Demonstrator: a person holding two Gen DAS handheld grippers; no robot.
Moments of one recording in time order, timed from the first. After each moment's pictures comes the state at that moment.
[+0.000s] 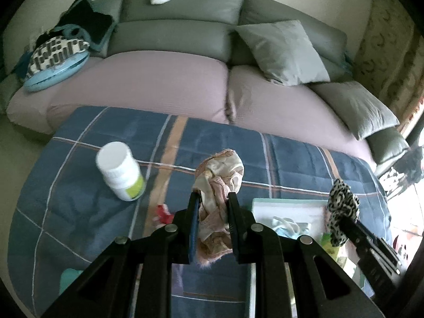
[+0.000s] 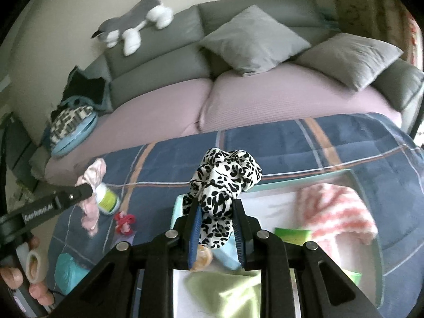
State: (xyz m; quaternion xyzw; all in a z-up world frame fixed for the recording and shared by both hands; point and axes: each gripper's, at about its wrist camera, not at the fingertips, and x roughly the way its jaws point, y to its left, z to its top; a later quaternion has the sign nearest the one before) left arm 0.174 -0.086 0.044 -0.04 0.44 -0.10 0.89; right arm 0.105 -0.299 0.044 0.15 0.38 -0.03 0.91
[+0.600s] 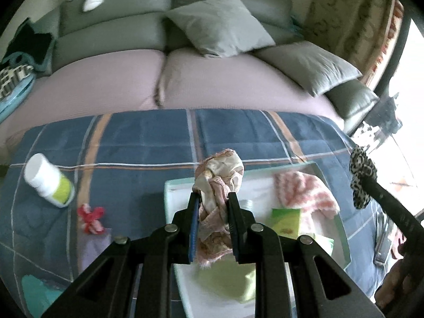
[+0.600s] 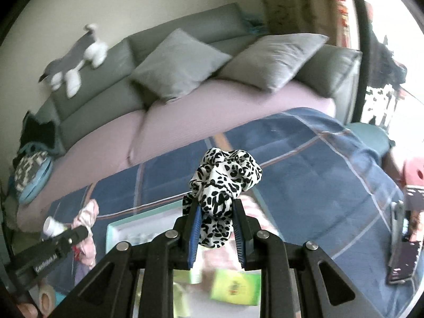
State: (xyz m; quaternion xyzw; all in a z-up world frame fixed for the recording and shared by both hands) left arm 0.151 -0.194 0.024 0.02 0.45 -0.22 0.86; right arm 0.046 -0.408 0.058 0.20 0.34 -0.19 0.90
